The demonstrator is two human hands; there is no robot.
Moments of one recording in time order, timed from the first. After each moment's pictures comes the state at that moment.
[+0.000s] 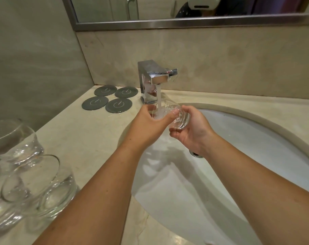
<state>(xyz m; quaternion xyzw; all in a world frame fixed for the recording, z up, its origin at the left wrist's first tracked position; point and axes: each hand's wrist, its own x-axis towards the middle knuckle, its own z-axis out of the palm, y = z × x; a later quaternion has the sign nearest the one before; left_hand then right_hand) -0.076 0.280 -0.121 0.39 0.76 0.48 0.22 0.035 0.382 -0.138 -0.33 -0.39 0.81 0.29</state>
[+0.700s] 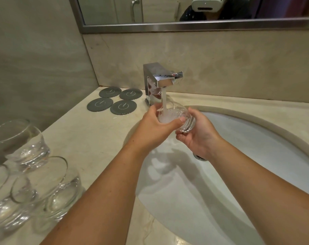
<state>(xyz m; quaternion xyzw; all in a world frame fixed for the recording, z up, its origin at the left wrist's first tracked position) -0.078 0.280 -0.122 0.41 0.70 0.52 0.27 0.036 0.382 -0.139 -0.33 -0.40 0.81 0.28</state>
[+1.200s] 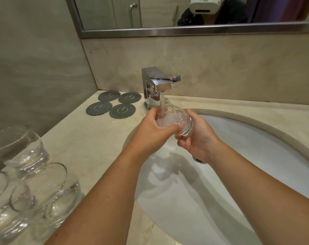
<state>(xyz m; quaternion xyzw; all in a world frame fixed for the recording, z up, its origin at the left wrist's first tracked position) -0.077 0.278 -0.120 0.42 0.70 0.52 0.26 0.040 0.379 -0.135 -0.35 -0.41 0.80 0.27</state>
